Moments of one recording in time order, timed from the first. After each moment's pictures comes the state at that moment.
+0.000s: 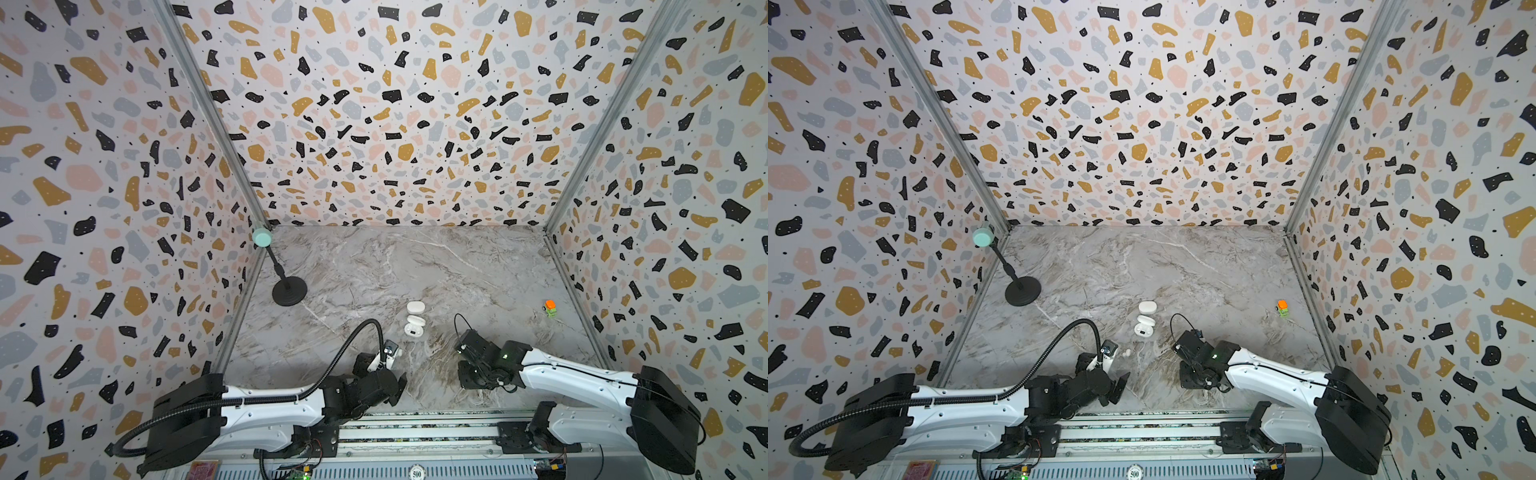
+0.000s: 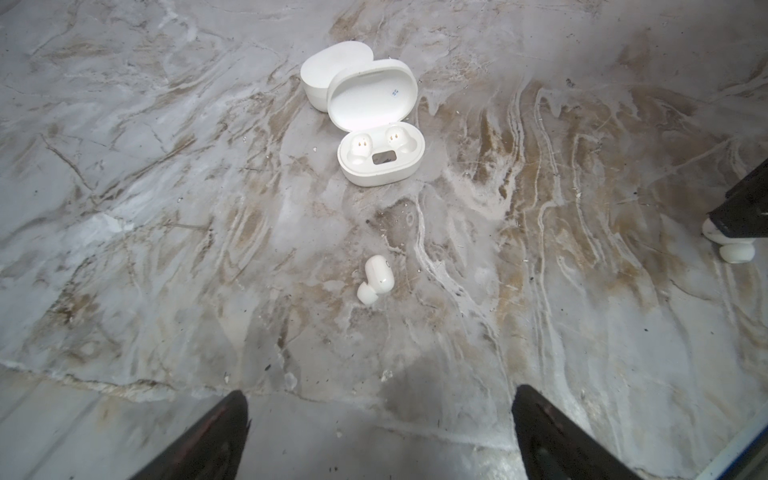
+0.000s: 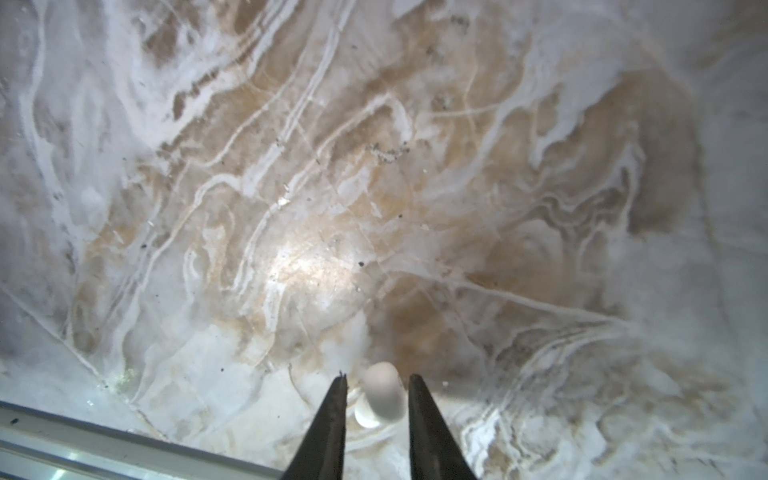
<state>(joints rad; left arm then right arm) -1.26 1.09 0.35 -0.08 -0.53 -0.48 0.92 1.17 0.58 -0.69 0.01 0.84</state>
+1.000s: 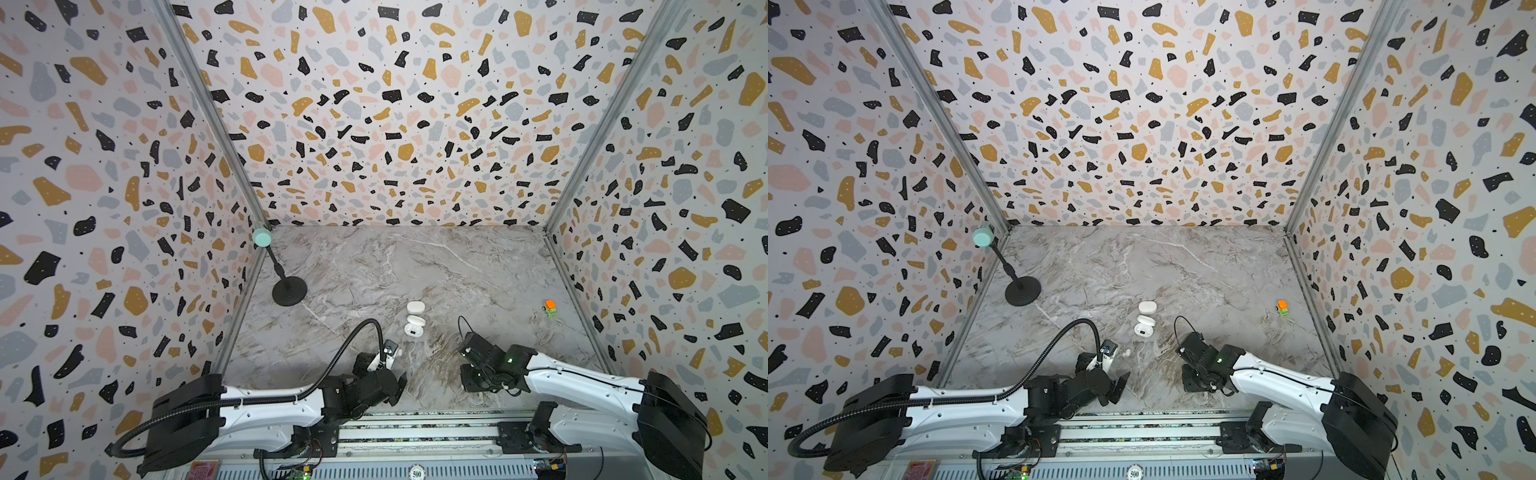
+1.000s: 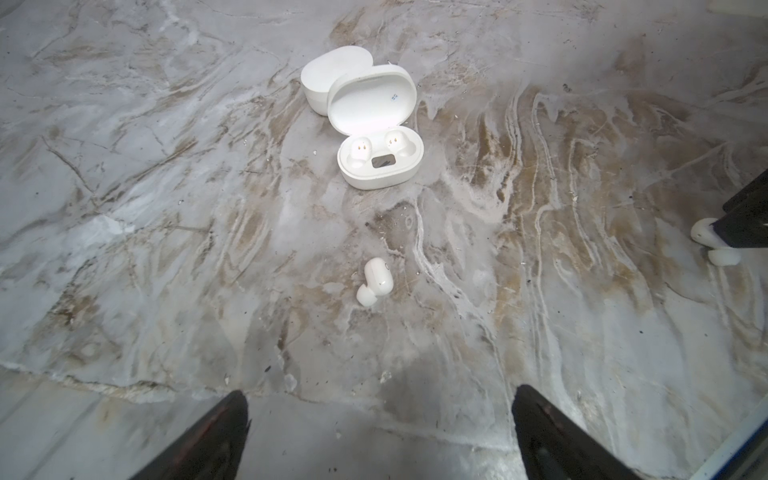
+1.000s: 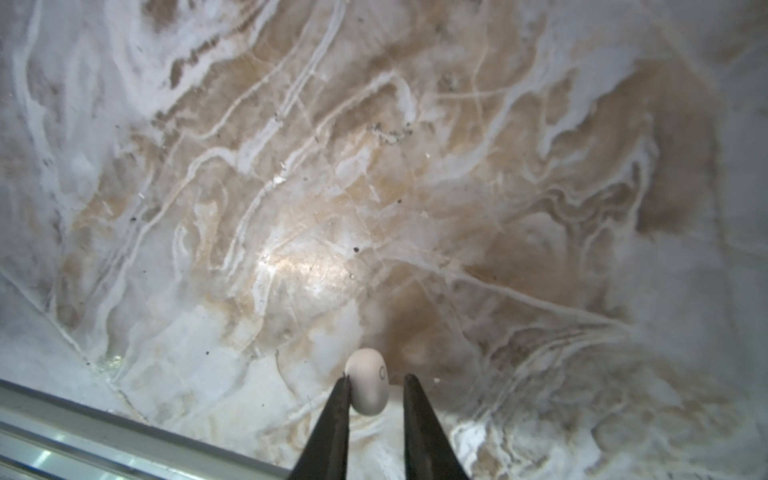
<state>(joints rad) -1.26 1.09 0.35 -0.09 -0.53 -0.48 0.91 1.14 0.53 -0.65 0.00 0.78</state>
